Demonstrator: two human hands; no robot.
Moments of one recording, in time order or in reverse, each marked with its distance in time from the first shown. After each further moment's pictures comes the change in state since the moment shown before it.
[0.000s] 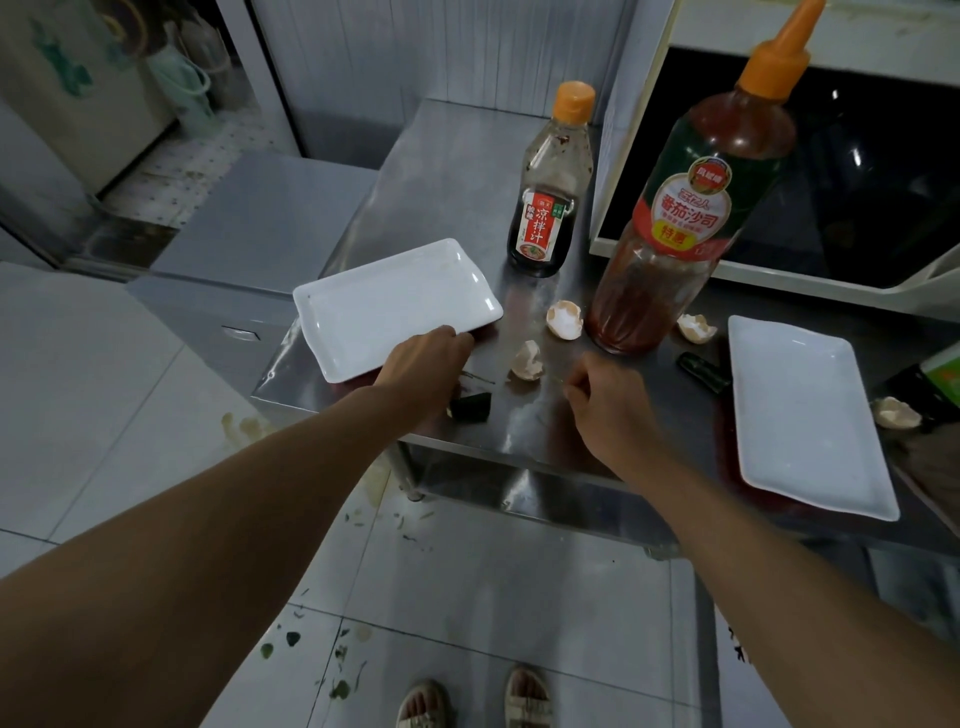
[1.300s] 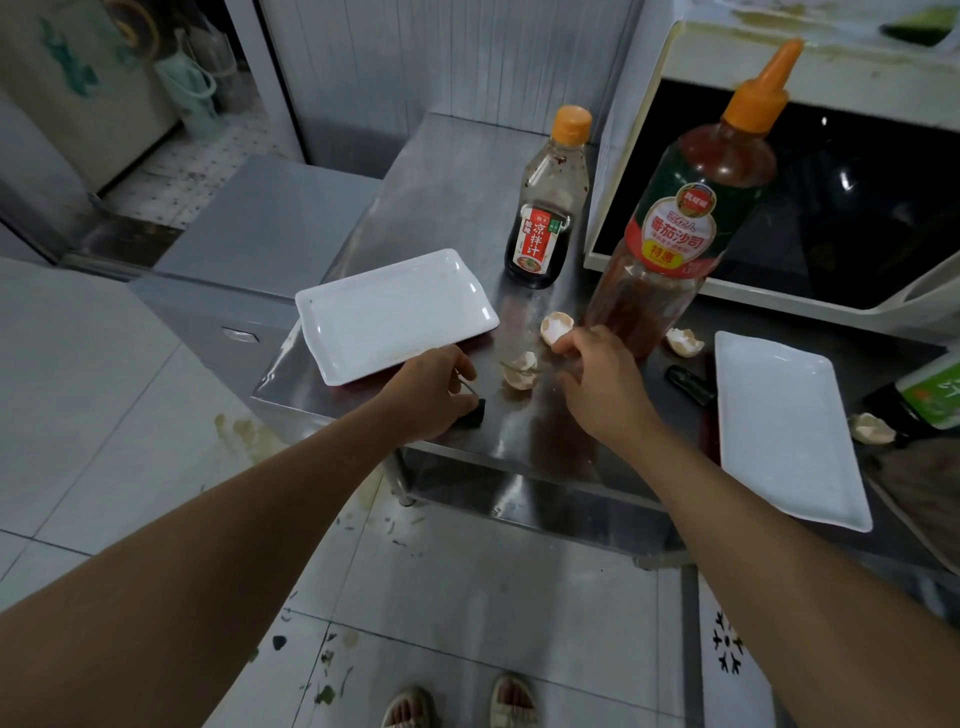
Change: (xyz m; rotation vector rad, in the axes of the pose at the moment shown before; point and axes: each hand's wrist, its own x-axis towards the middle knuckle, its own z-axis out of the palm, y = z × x) left_hand -0.019 0.007 -0.003 -0.583 -0.068 -0.194; right_hand 0.019 -0.012 -0.021 -0.030 0.001 -0.101
